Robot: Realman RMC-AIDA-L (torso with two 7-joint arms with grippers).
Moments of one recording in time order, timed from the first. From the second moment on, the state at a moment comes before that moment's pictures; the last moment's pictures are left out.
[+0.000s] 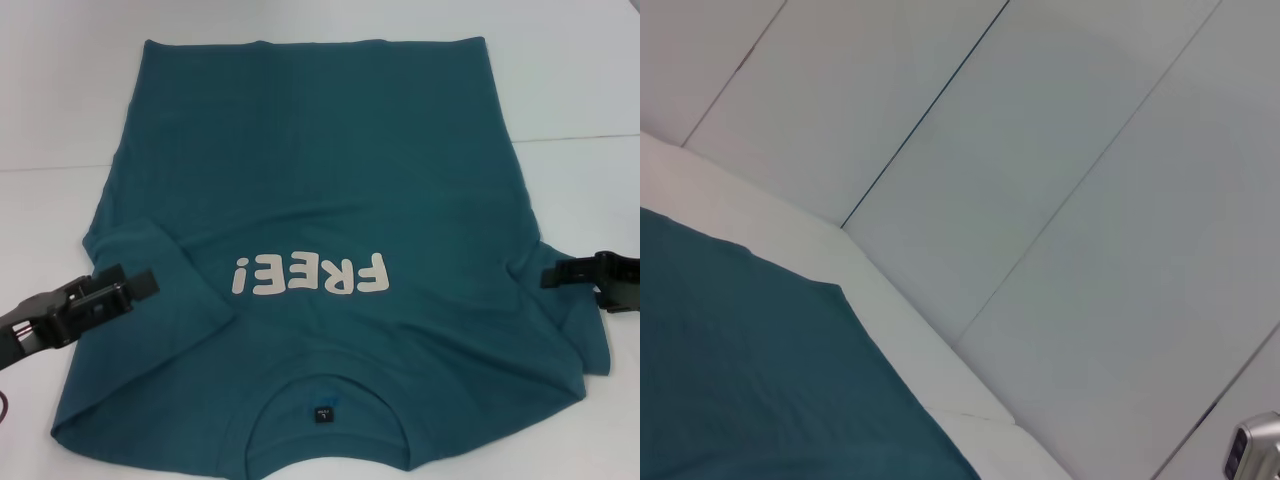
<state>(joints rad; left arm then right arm) -0.40 -2.15 0.36 0.75 1.96 1.70 -1.72 0.63 1.90 -0.54 -0.56 -2.44 -1.23 2.52</state>
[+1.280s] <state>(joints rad) -0.39 -2.15 0.36 0.75 1.95 1.70 -1.73 0.62 1.86 -0.54 -0.57 -2.44 -1.24 2.52</state>
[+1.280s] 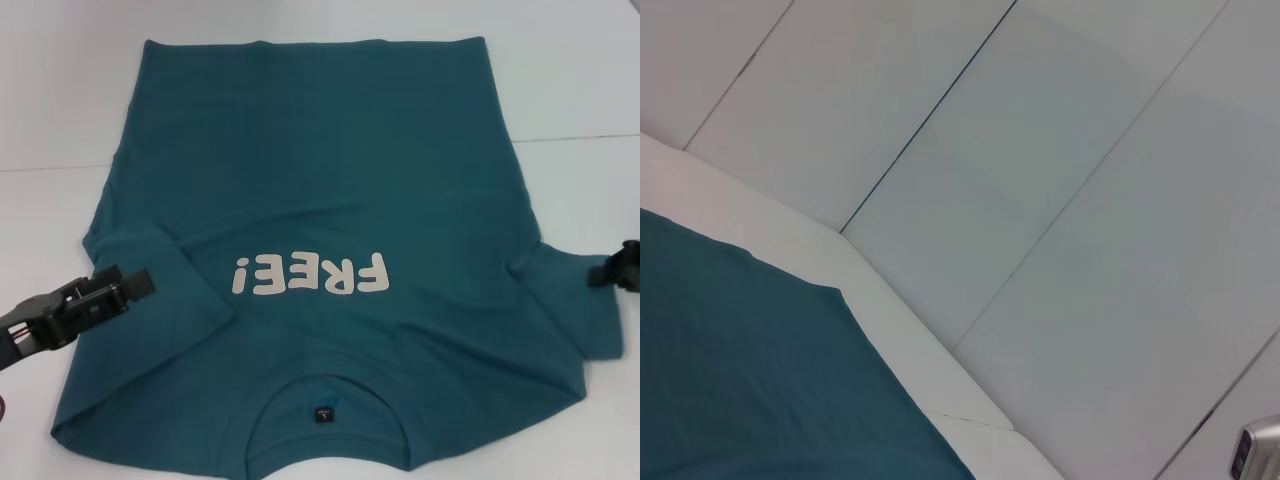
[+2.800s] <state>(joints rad) -0.36 -2.16 0.30 0.75 1.95 1.71 -1.73 0.78 1.88 -0.67 -0.70 -2.48 -1.37 2.61</state>
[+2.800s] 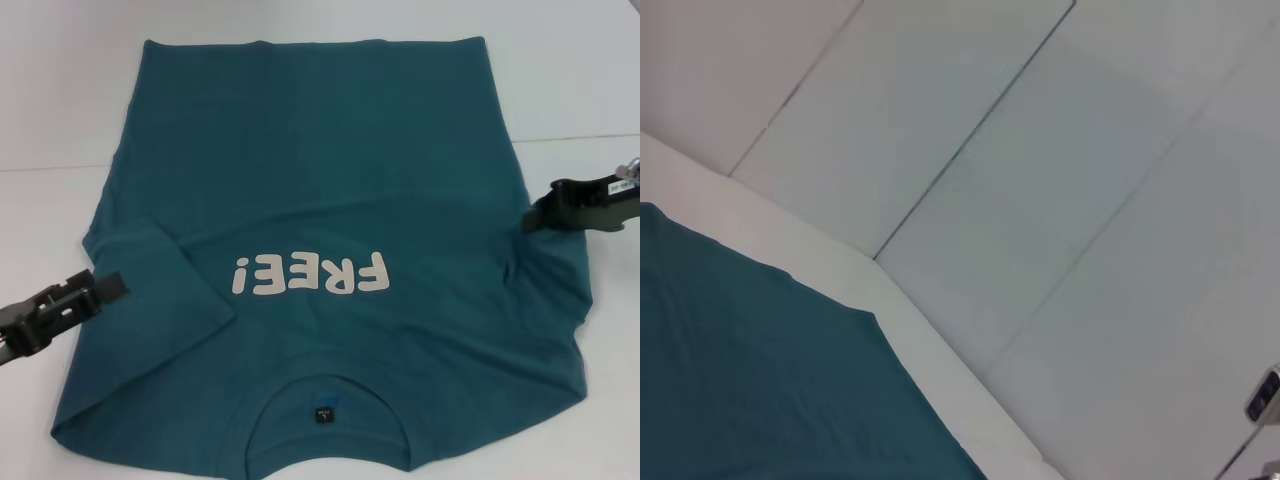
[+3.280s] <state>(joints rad) -0.35 -2.16 0.27 0.75 1.95 1.71 -1.73 0.77 1.88 -0.69 -0.71 -2.48 -1.43 2.61</state>
